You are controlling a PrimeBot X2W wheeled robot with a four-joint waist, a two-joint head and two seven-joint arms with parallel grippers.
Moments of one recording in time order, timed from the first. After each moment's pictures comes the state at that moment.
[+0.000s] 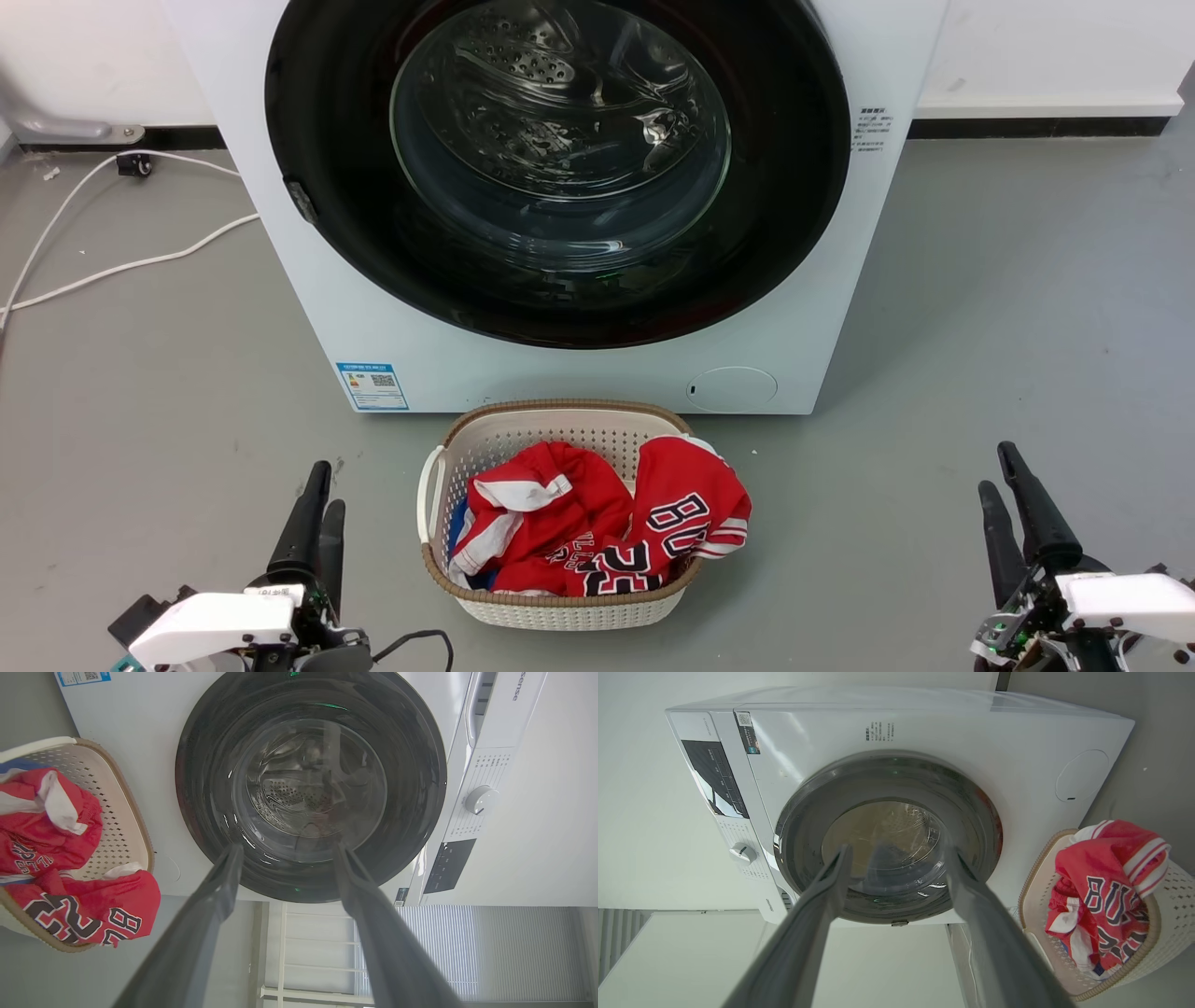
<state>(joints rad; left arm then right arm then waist) -0.06 0.05 0.10 0.27 -1.59 -0.13 0.08 -0.06 -0.05 -0.10 0.28 1.58 0.13 0.08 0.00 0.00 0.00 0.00</state>
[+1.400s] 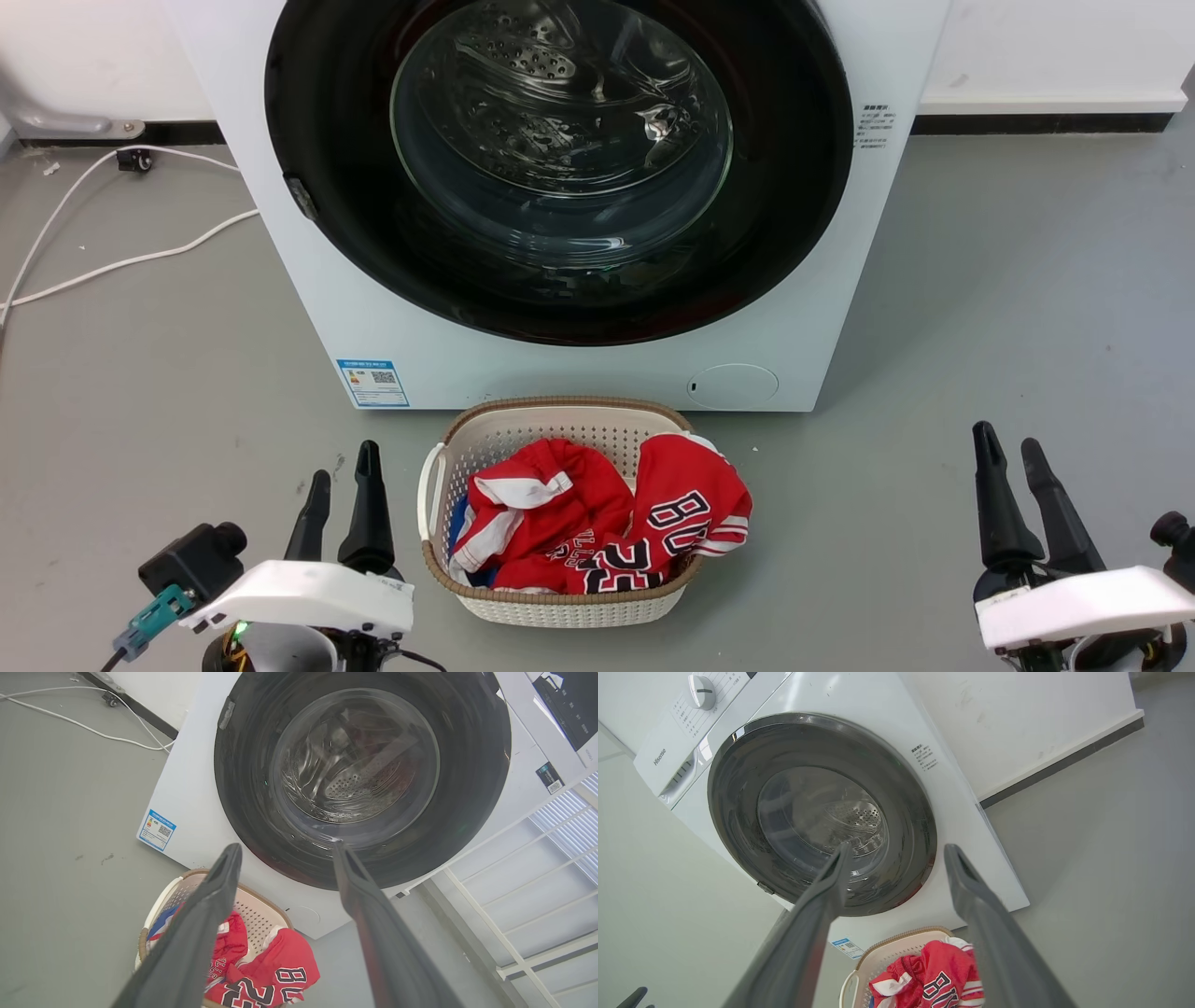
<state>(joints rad) -0.03 0.05 -0.03 0.10 -0.75 0.05 -0.09 0.02 -0.05 -0.05 0.04 0.66 0.13 -0.09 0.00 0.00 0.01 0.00</state>
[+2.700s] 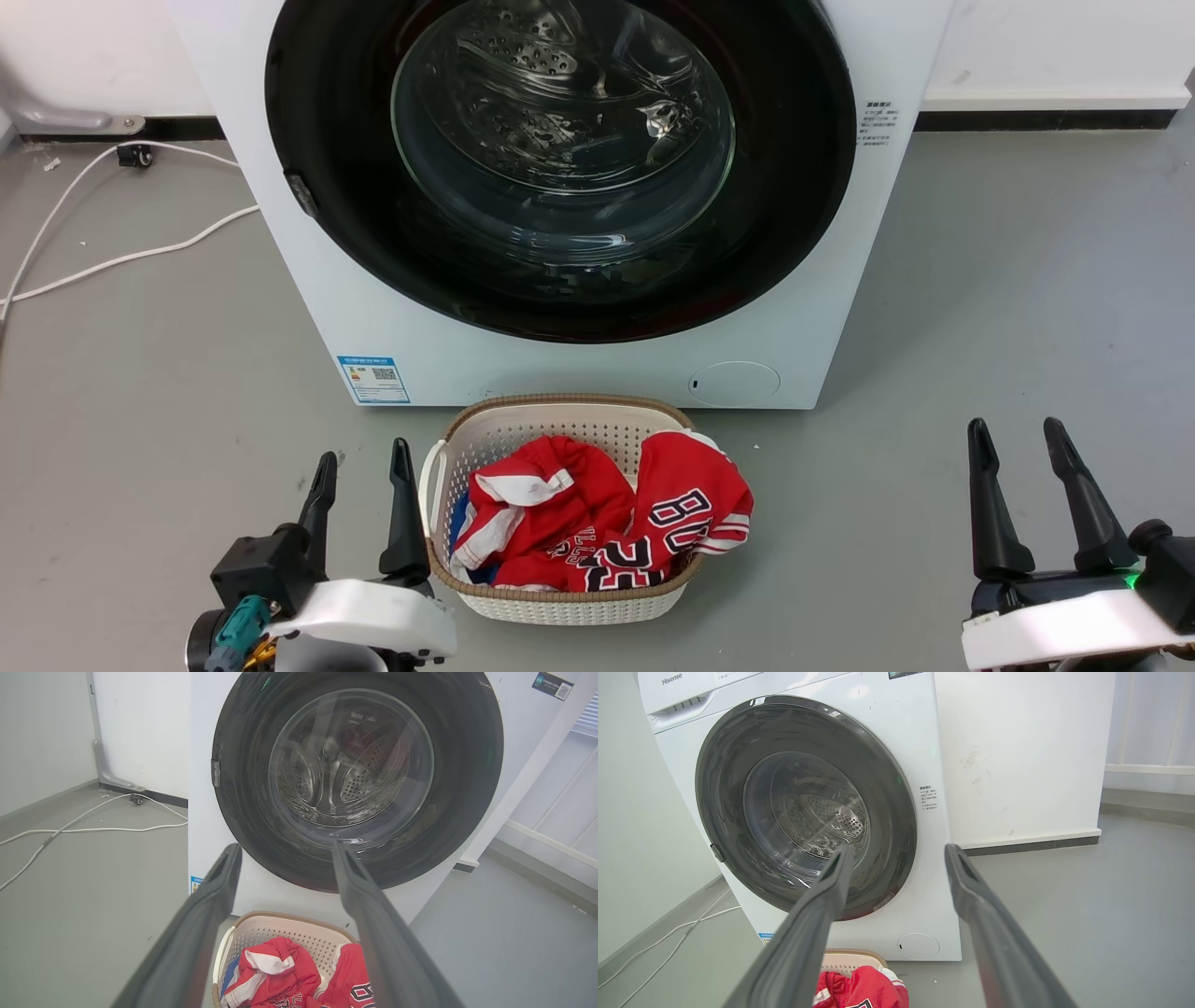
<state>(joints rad) 0.00 0.05 -0.10 0.06 -0.33 0.10 -0.19 0.06 -0.05 -0.04 -0.06 0.24 0.13 -0.19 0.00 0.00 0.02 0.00</state>
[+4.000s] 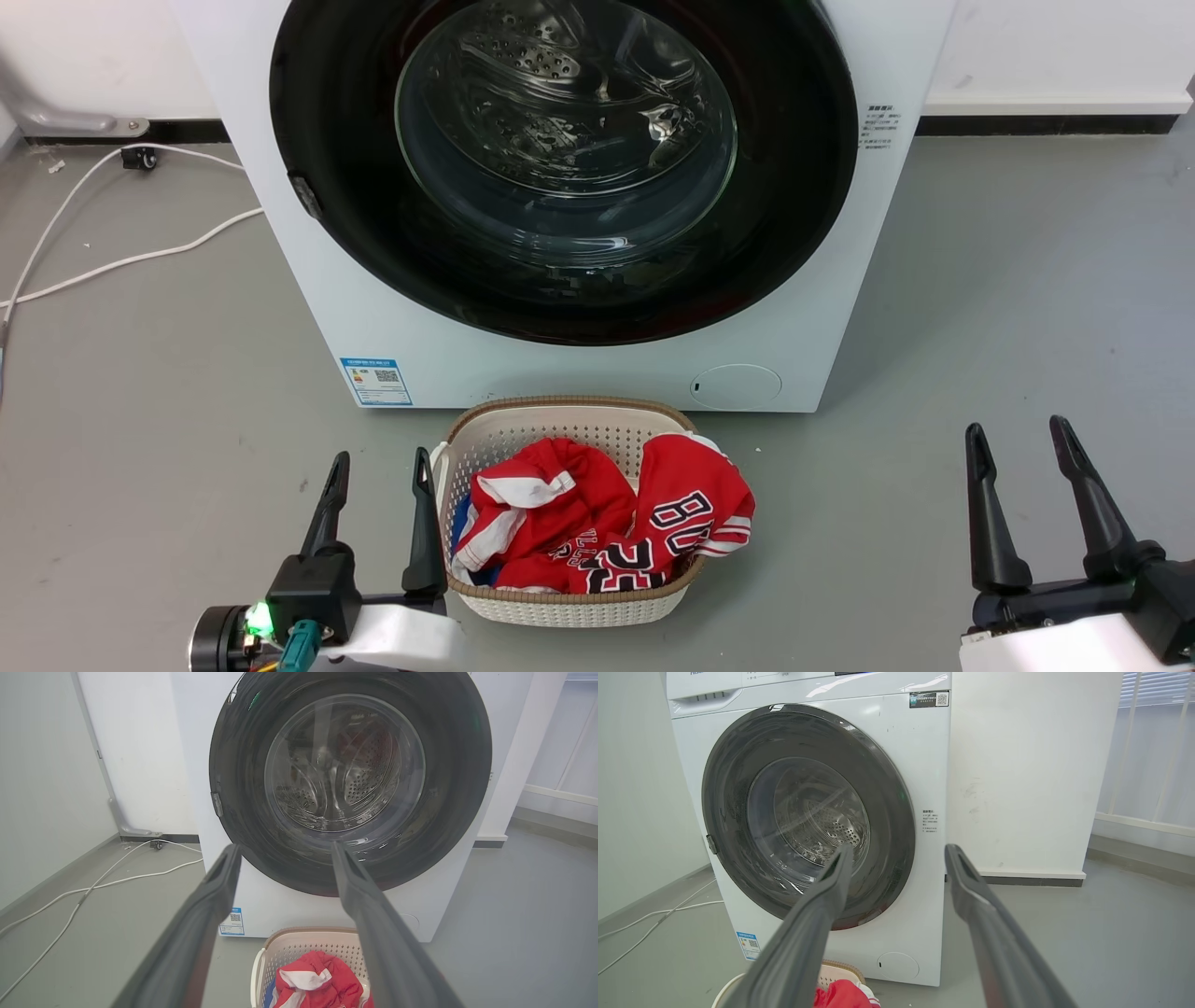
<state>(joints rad) 0.02 0.05 -0.13 0.06 -0.10 0.13 -0.26 0.10 -0.05 -0.04 -0.11 0.09 0.13 -0.26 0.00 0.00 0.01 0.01</state>
